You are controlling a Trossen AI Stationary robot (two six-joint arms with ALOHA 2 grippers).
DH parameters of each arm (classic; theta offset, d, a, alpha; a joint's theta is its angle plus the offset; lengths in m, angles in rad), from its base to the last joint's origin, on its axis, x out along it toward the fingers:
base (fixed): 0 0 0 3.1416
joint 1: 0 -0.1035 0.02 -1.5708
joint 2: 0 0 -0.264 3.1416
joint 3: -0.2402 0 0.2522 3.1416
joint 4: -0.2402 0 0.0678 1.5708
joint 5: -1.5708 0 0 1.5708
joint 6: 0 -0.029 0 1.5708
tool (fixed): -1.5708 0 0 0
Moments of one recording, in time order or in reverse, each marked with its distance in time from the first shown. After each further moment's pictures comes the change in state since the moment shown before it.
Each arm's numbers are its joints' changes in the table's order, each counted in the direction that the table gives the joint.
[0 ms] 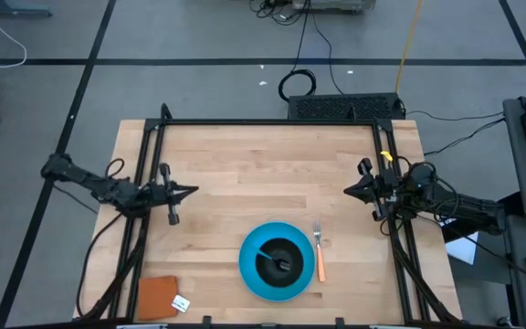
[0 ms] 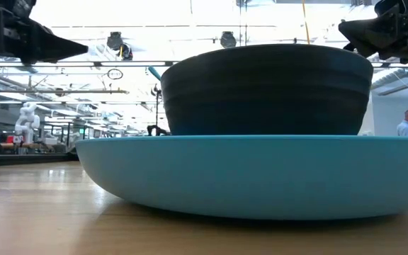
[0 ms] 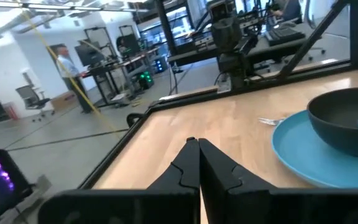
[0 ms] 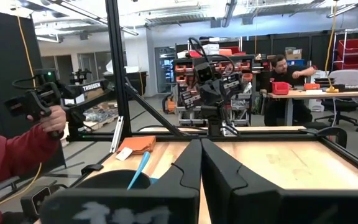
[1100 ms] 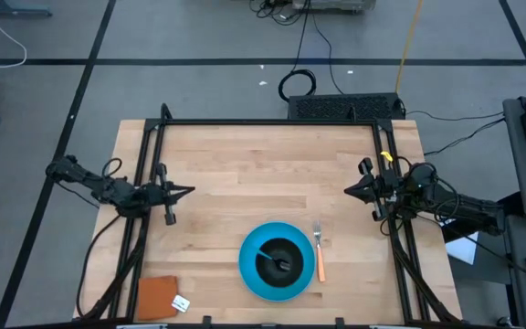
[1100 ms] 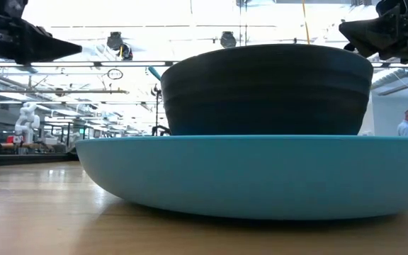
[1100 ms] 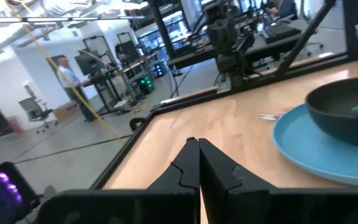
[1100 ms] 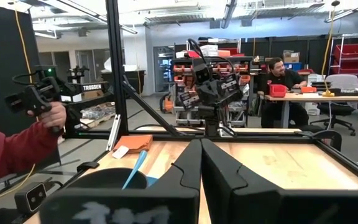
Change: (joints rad) left arm 0.034 0.126 0.007 -0.104 -0.017 -0.066; right arm 0.000 0.015 0.000 -0.016 0.005 0.029
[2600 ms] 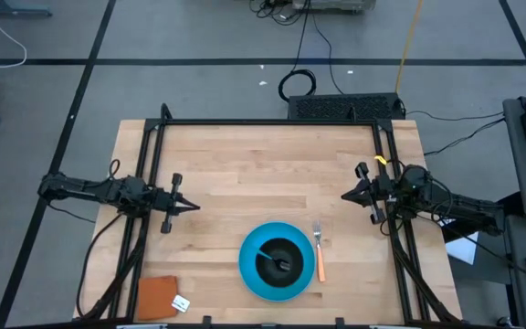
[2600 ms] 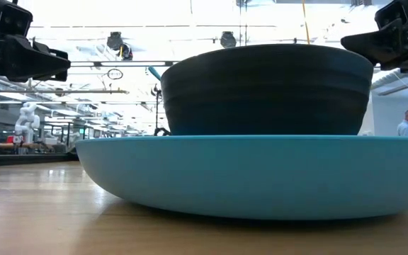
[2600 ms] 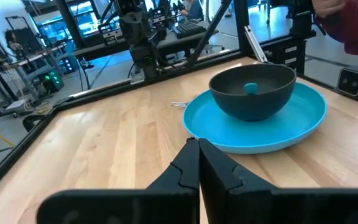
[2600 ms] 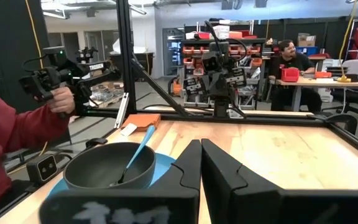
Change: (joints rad) left arm -0.294 -0.003 0.057 -0.072 0.657 0.112; right arm 0.000 0.000 0.037 -0.043 -0.054 0.043
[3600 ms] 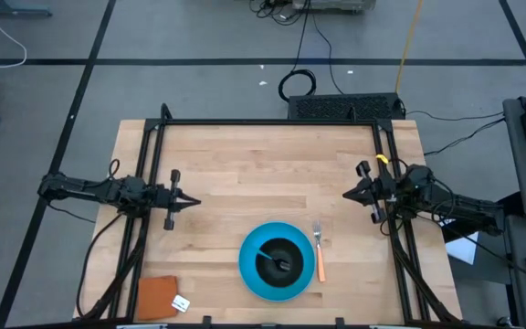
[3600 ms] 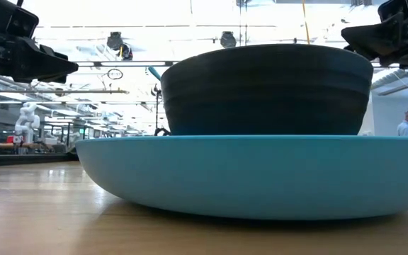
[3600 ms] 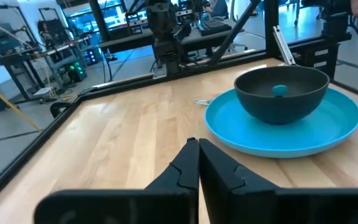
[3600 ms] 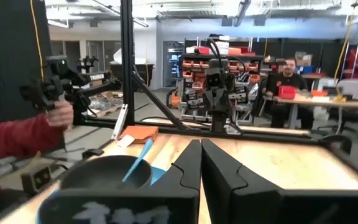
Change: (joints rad) left arm 0.001 0.000 -0.001 0.003 -0.101 0.042; right arm 0.000 0.000 0.001 0.066 0.005 0.019
